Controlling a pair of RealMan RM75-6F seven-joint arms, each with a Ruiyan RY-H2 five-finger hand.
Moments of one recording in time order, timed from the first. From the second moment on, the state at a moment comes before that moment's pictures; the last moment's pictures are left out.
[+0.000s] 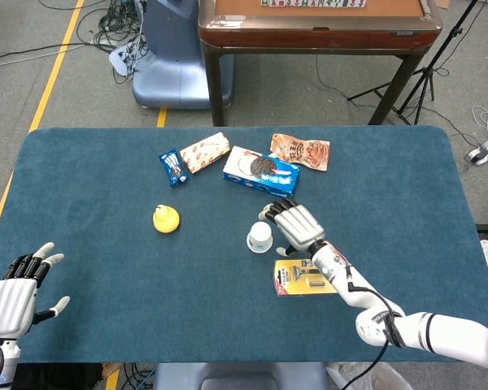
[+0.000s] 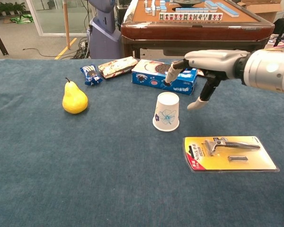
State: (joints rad) left arm -0.08 -1.16 -0.04 -1.73 1.52 1.53 0.19; right arm 0.81 -1.43 0.25 -1.61 -1.01 0.76 -0.43
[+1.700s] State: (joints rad) left arm -0.08 -1.17 -0.04 -1.70 1.51 1.52 0.17; right arm 1.07 -1.38 0.05 -1.56 -0.74 0.88 -0.94
